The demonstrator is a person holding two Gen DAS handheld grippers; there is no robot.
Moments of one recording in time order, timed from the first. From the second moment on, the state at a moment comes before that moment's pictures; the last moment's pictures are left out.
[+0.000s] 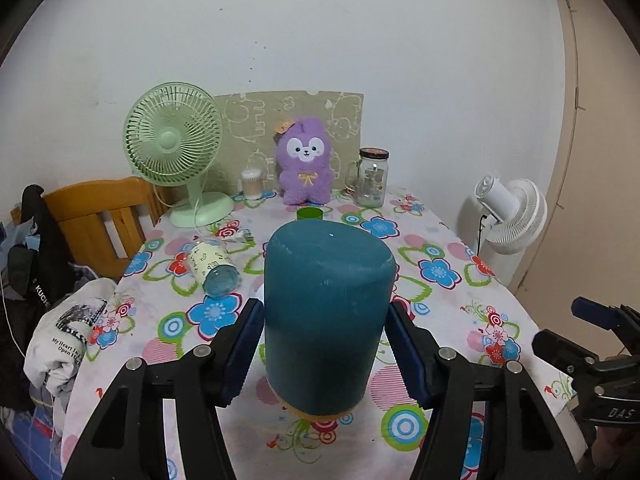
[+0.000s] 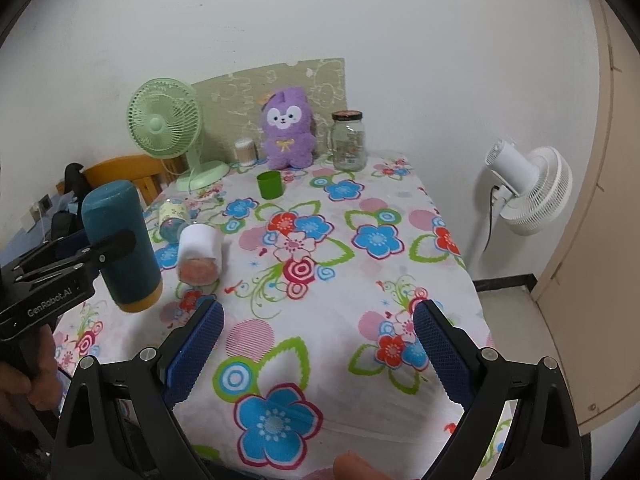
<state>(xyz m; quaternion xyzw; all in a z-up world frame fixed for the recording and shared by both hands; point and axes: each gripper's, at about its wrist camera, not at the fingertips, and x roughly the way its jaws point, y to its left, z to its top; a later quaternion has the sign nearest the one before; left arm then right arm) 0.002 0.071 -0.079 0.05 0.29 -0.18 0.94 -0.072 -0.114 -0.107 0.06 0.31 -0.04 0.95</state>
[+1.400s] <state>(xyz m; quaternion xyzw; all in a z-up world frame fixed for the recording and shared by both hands) 0.013 0.112 -0.119 0.03 0.34 -0.17 0.93 -0.032 -0.056 -0.117 0.02 0.34 0.00 0.94</state>
